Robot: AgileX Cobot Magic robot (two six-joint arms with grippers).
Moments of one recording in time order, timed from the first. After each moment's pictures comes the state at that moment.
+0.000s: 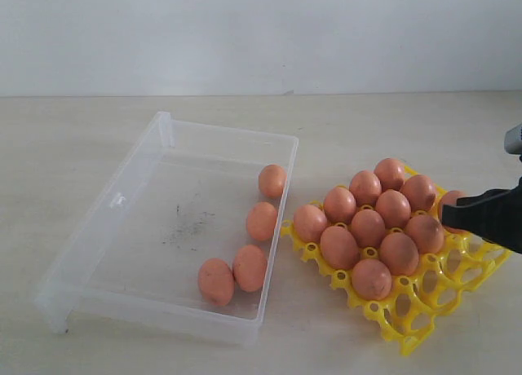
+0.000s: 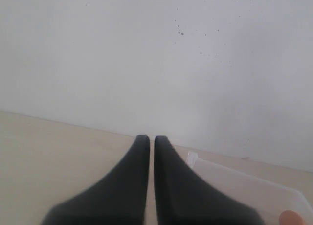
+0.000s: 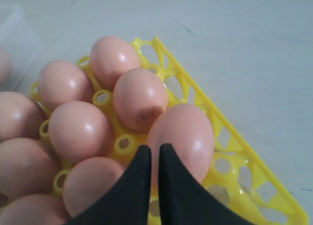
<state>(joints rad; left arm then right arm) 0.02 0.00 0.00 -0.40 0.00 0.18 -0.01 1.49 -0.36 -0.64 -0.48 0.64</state>
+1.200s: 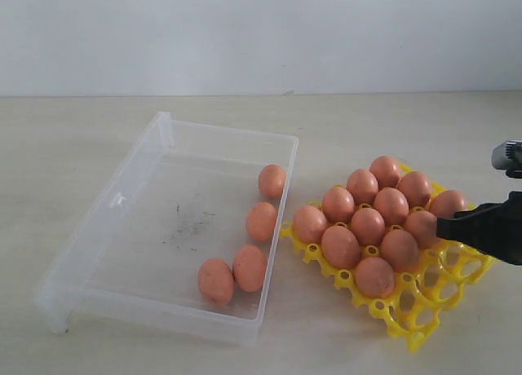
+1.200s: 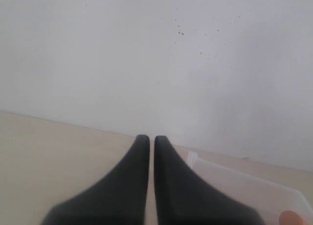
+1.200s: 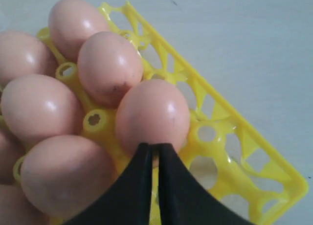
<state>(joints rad) 0.02 0.00 0.00 -0.40 0.00 0.18 -0.01 1.62 -0.37 -0.55 -0.51 0.53</state>
